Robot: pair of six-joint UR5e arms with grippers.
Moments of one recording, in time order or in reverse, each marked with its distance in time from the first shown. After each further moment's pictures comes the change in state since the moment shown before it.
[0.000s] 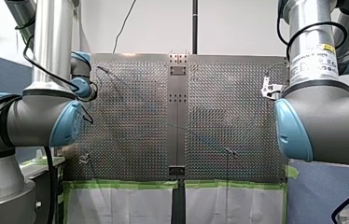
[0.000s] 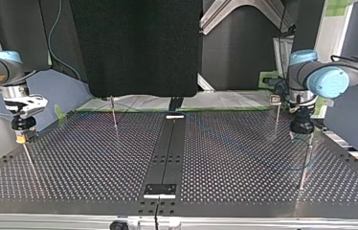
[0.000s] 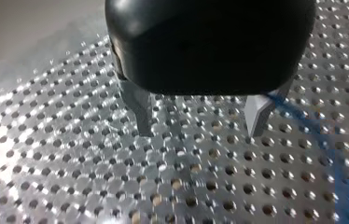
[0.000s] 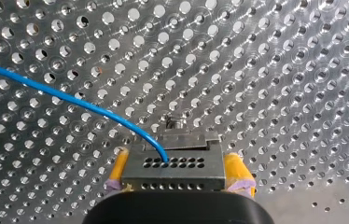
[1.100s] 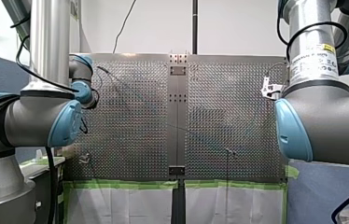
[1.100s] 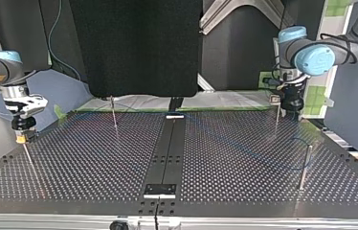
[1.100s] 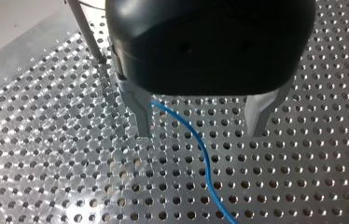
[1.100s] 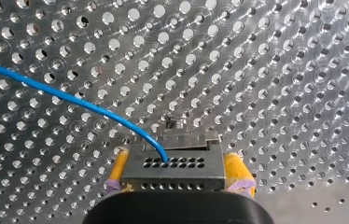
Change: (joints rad) left arm -0.047 0.084 -0.171 -0.013 -0.074 0.159; right arm 0.000 0.000 0.000 0.000 0.000 0.000
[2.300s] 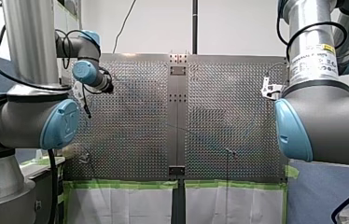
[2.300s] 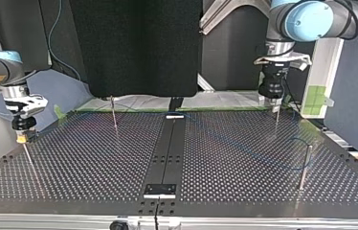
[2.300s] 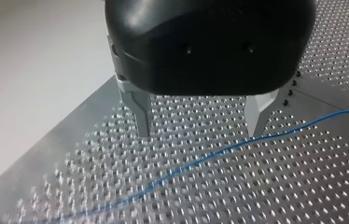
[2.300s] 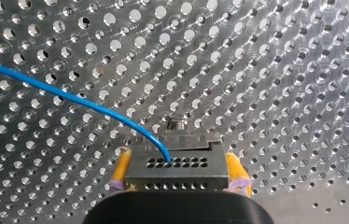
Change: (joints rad) left arm -0.183 0.250 -0.040 -0.135 0.063 0.262; right arm 0.000 0.000 0.000 0.000 0.000 0.000
